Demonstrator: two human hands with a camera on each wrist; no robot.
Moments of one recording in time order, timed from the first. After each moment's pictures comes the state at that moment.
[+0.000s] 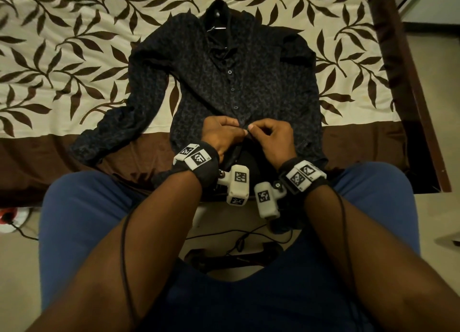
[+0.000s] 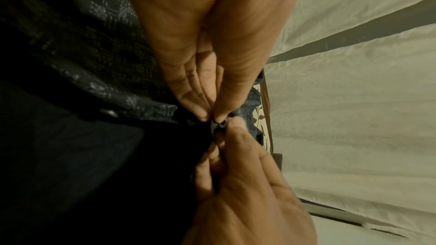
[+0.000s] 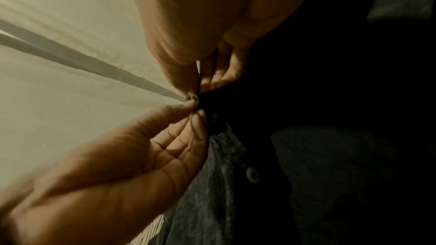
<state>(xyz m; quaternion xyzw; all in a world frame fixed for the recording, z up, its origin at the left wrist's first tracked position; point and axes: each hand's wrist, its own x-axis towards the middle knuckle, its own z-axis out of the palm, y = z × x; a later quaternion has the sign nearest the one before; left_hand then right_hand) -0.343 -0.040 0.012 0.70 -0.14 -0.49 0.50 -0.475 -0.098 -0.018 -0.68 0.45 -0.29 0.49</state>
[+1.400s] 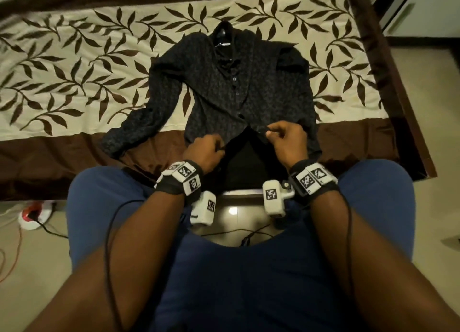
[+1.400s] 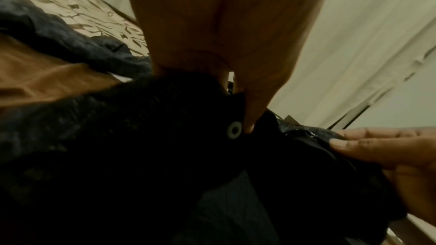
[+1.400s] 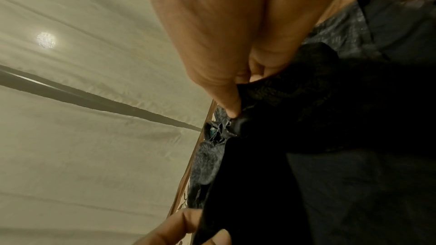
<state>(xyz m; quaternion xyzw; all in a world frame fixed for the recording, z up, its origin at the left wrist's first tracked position) -0.316 0.047 0.032 0.81 -0.49 -0.30 0.12 -0.514 -0.067 0.022 -0.71 0.53 -0.26 0.39</state>
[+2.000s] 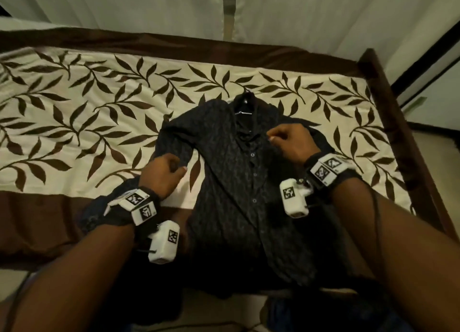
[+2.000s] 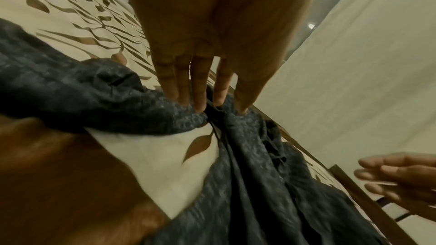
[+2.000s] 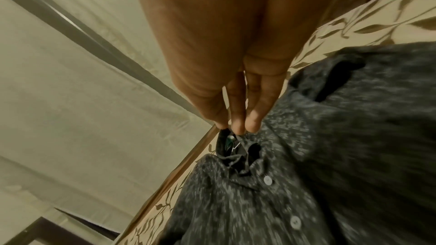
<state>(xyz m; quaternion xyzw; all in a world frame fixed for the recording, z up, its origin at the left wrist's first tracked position) -0.144 -0.029 0.031 0.89 -0.33 -0.22 0.21 -0.361 -0.277 0.052 -0.84 0.41 -0.12 0.34</state>
